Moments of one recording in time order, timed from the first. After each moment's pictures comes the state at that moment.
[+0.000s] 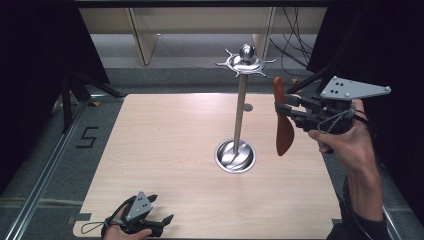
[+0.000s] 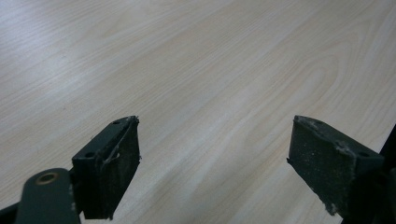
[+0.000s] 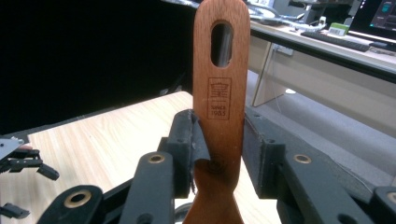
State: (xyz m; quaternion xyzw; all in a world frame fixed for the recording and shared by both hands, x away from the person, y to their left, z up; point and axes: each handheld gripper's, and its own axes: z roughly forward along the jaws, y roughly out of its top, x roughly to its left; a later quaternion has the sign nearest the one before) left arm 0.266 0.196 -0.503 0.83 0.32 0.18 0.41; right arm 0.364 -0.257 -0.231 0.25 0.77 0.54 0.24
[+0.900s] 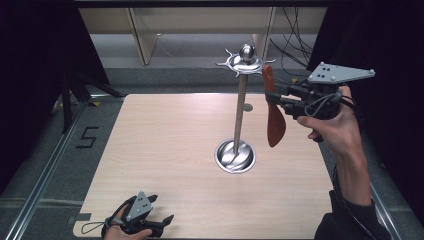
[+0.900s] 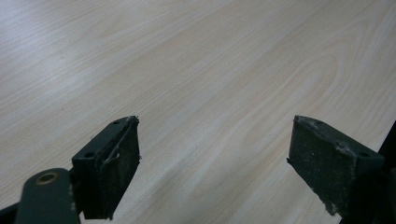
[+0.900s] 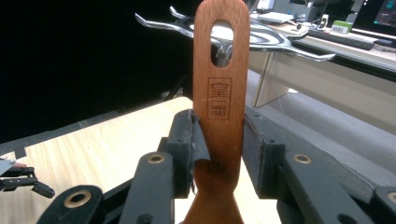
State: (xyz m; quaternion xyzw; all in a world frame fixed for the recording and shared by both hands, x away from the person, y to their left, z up) left arm 0.264 0.194 -0.504 0.83 0.33 0.17 0.41; right arm 0.388 -0.238 -0.219 0.26 0.77 0.54 0.23
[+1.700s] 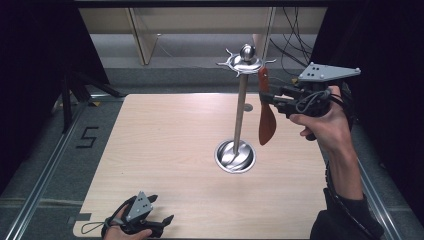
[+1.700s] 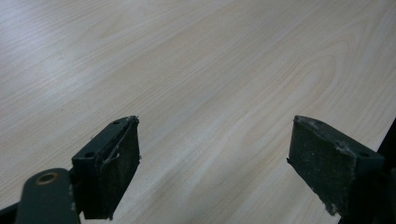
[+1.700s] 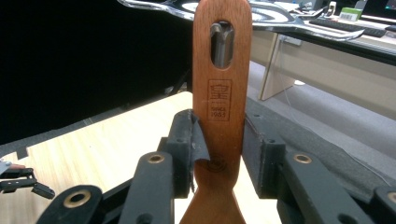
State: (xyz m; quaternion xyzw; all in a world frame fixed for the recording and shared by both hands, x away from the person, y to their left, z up) left arm 0.265 0.195 -0.503 0.83 0.32 0.18 0.41; right arm 0.403 -0.231 -0.230 0.27 0.77 0.54 0.21
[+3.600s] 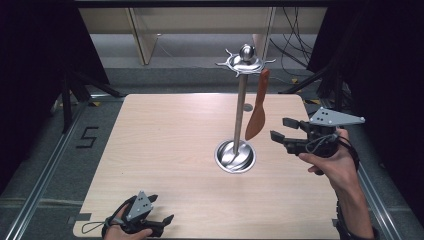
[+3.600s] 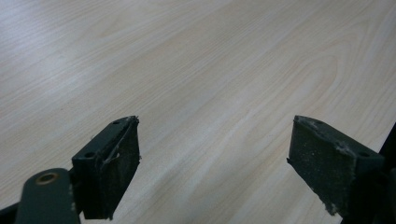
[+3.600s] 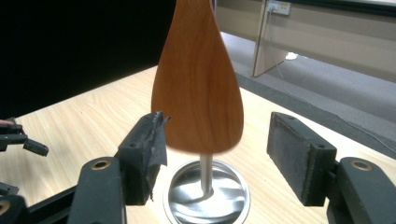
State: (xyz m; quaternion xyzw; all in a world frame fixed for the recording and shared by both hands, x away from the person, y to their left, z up) left arm 0.267 0.195 -0.503 0.83 0.32 0.18 0.41; right arm 0.369 -0.269 -0.313 0.31 0.77 0.52 0.21
